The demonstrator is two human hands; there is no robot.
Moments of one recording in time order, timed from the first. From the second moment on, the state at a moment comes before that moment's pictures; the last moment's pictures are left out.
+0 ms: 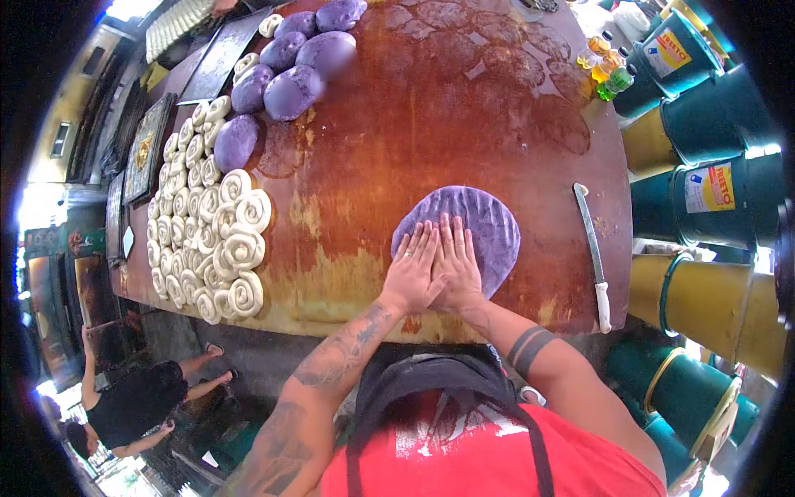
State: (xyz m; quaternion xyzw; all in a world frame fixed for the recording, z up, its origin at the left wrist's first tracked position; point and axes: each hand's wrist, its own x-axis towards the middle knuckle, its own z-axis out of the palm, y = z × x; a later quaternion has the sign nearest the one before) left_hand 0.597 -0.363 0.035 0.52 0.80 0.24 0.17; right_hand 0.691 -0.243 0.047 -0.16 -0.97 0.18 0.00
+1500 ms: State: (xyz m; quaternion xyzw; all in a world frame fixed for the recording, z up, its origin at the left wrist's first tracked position) left_hand 0.566 -0.240 0.030 0.54 0.79 0.25 0.13; right_hand 0.656 -0.134 0.044 -0.12 -0.99 0.09 -0.03
